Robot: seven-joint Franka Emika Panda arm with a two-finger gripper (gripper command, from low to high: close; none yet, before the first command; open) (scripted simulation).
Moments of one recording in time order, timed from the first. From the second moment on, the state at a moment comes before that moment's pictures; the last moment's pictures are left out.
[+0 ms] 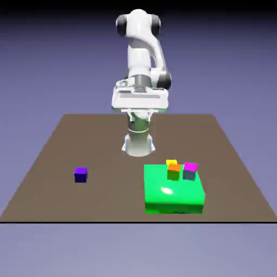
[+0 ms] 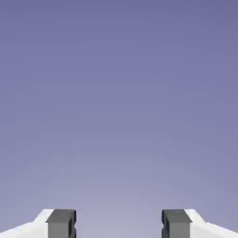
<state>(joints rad) -0.02 -0.53 -0.02 -2.80 -0.01 3.01 0.70</state>
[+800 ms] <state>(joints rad) -0.49 0.27 -0.26 -2.68 -0.07 2.85 0.10</state>
